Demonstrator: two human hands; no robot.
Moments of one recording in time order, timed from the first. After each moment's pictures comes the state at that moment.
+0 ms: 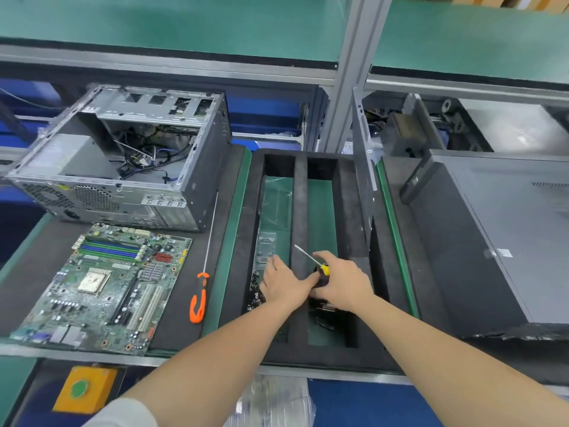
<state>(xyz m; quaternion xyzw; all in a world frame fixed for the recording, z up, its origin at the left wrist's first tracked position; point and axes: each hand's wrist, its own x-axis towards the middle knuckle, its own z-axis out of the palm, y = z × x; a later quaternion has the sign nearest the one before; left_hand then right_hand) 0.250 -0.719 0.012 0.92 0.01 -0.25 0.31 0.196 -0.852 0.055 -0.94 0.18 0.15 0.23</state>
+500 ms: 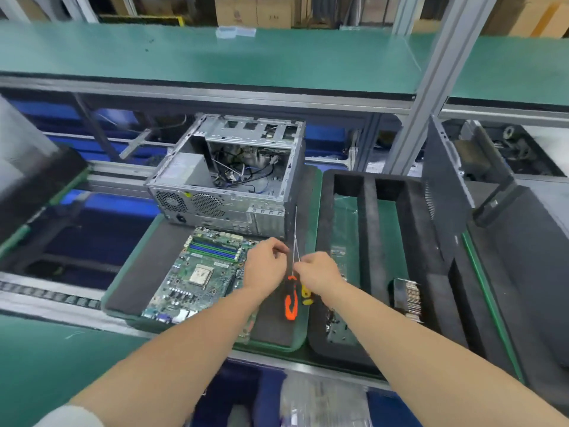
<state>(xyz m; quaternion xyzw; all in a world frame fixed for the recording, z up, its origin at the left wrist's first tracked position) 0.329 -0.508 0.094 0.91 -0.05 -0.06 0.40 0.284 -0.637 0.093 -0.82 0.26 0.10 0.50</state>
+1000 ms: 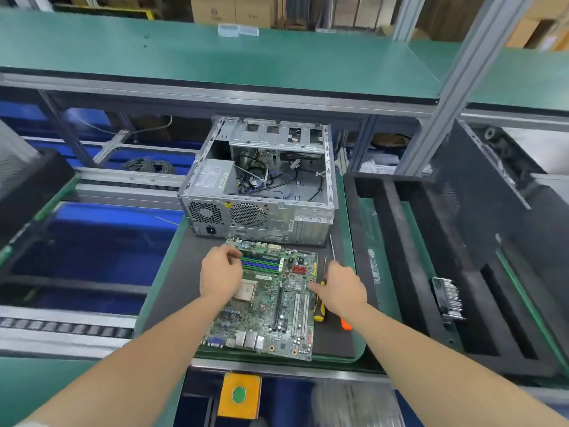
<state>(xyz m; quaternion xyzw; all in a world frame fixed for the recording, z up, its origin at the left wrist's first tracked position) 0.419 -0.317 0.065 0.92 -0.01 -0.03 0.38 0.308 -0.548 0.076 -0.94 0.28 0.08 0.20</state>
